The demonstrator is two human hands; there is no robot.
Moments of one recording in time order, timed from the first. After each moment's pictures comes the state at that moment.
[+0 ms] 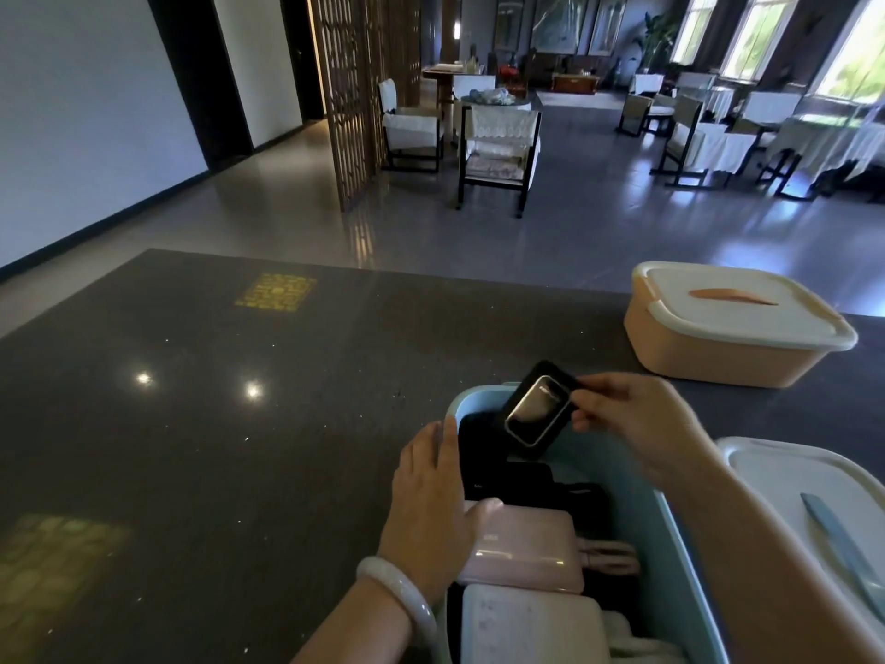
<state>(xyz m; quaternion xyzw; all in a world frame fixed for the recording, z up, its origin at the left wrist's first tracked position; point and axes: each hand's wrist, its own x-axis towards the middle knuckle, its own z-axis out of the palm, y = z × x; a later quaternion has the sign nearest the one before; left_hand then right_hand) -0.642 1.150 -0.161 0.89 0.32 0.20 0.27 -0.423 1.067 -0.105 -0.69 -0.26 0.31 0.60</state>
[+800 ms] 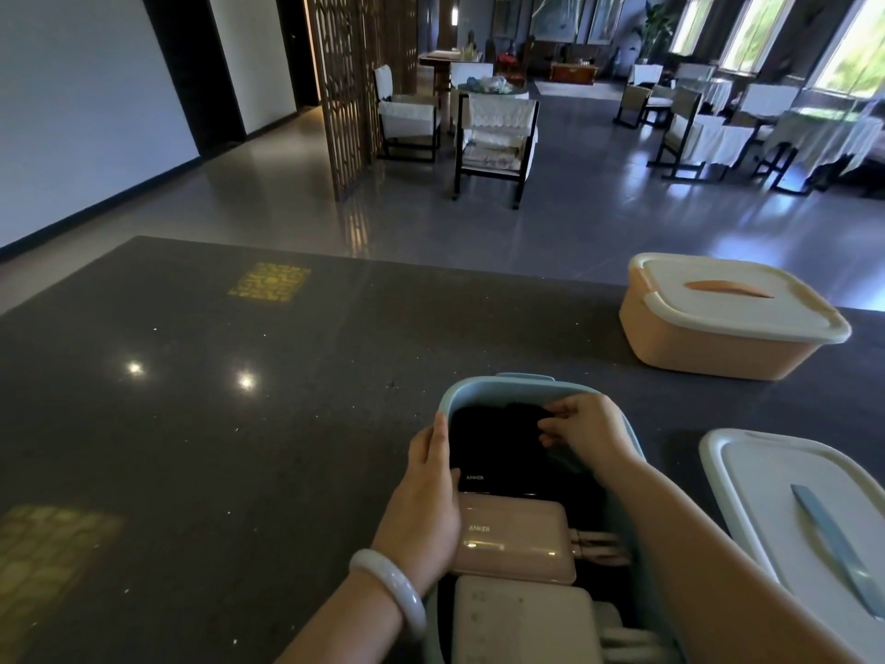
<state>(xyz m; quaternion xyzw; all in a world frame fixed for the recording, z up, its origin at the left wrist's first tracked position) -0.639 1.154 -0.182 0.84 0.35 0.18 0.38 -0.407 1.099 -0.177 -0.82 -0.21 0.31 0.43</state>
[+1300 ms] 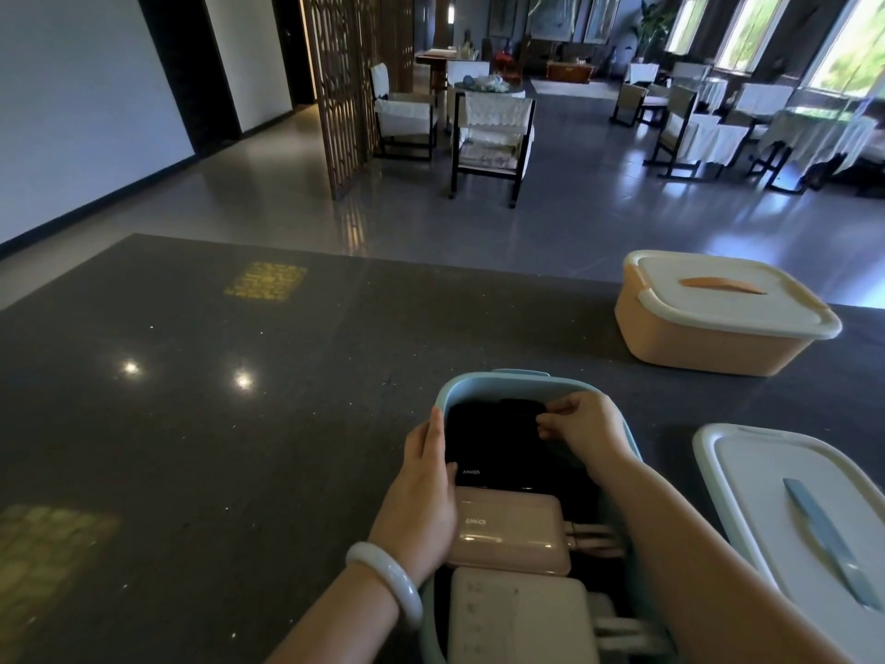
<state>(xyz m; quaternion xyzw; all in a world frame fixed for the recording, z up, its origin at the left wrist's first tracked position) -0.639 1.154 -0.184 0.84 0.34 0.20 0.37 -0.414 1.096 -0.175 -0.83 -0.18 0.26 0.46</state>
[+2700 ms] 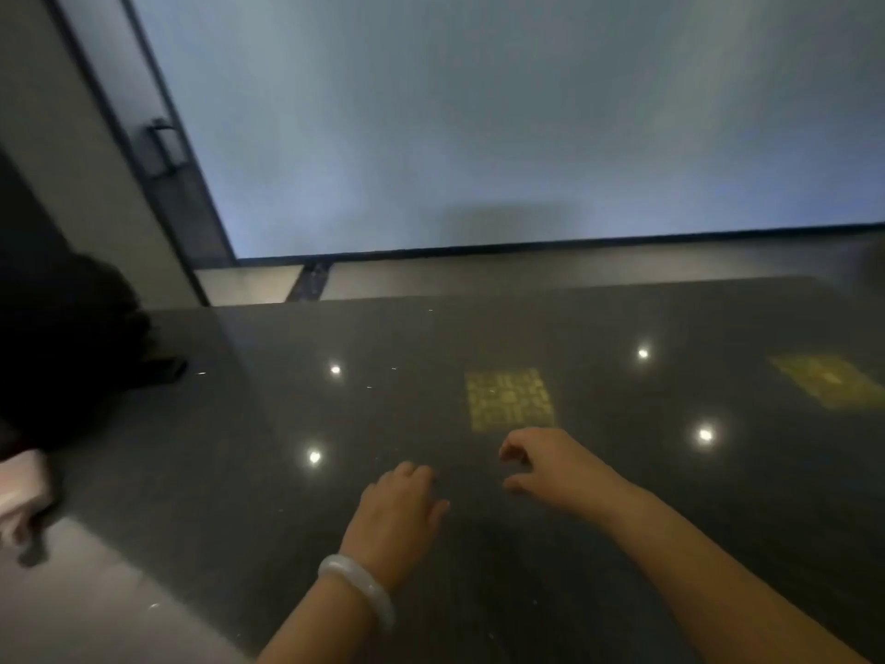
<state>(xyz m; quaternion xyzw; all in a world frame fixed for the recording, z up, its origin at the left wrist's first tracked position) -1.024 0.956 -0.151 0.48 0.86 0.15 0.08 -0.907 1.137 -0.127 -0.26 -0.93 0.25 -0.03</state>
